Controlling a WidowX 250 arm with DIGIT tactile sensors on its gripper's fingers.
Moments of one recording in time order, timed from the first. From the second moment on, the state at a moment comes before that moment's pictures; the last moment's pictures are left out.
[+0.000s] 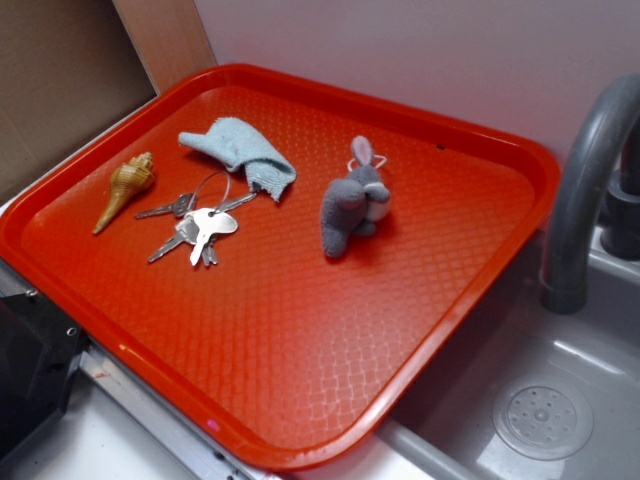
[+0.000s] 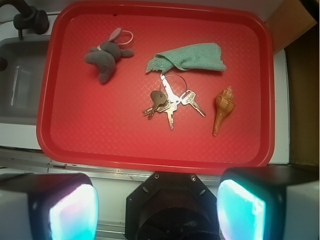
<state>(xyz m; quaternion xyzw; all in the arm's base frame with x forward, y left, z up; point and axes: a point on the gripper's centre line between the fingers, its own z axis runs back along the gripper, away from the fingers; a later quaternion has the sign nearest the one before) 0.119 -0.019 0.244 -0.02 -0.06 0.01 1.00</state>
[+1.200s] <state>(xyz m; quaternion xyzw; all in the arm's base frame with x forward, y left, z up) 0.223 -0.081 0.135 0.00 -0.13 0.13 0.98</state>
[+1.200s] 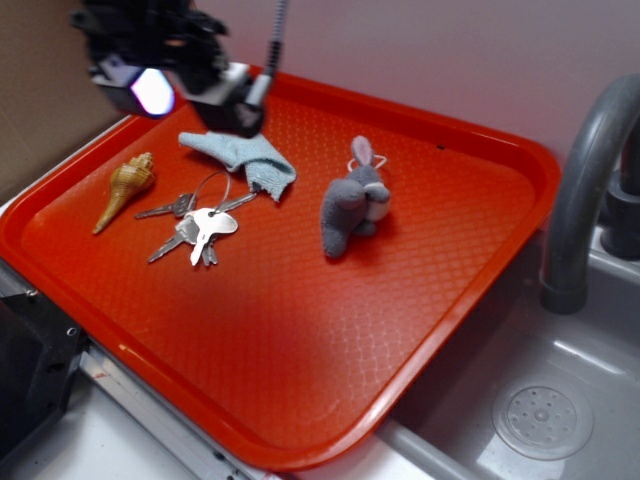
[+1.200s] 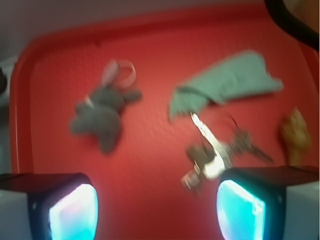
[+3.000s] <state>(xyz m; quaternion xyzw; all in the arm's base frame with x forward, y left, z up) 0.258 -0.094 0.084 -0.02 0.00 0.04 1.00</state>
